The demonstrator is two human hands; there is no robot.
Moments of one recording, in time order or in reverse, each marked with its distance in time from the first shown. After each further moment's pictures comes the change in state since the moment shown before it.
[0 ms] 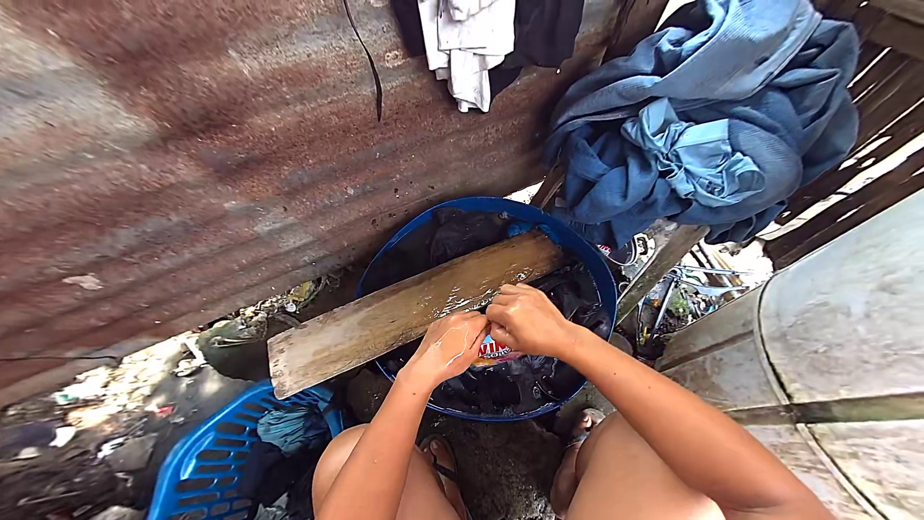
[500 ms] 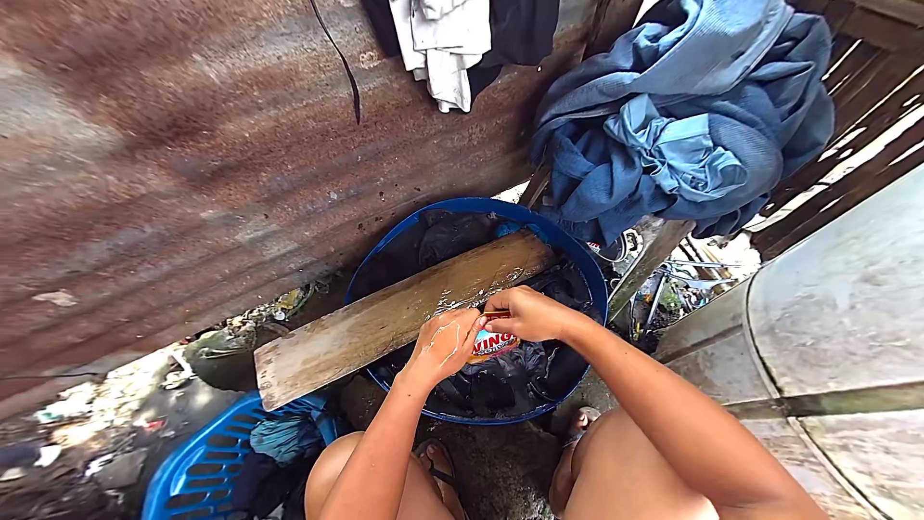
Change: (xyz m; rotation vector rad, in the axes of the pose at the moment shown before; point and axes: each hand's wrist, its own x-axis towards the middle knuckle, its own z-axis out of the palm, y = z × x) left_hand 0.011 -0.001 0.009 -0.030 0.137 -0.051; right_hand 0.003 0.015 -0.025 0.501 -0.353 0.455
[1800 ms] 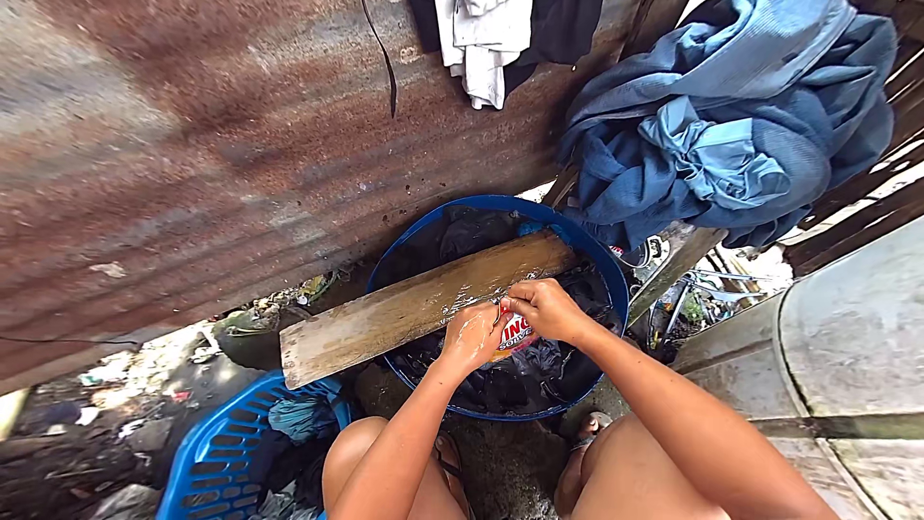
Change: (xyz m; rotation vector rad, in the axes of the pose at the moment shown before) left_hand 0.005 0.008 0.012 -0.110 0.054 -0.149; right_hand 0.002 0.001 0.017 -0.086 0.334 -0.125
